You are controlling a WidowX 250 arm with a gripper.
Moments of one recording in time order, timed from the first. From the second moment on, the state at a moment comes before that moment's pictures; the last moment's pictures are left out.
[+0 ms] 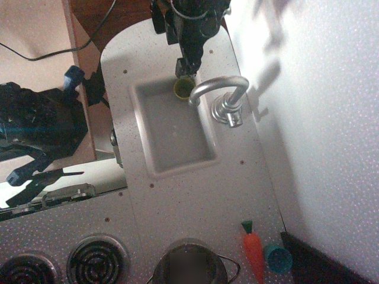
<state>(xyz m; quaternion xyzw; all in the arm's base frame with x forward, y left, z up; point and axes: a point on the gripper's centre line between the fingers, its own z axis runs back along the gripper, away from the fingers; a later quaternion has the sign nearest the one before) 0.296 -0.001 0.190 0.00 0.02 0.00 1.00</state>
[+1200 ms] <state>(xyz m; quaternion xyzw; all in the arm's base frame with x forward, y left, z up) 0.314 -0.045 0.128 -0.06 0.08 -0.04 0.99</state>
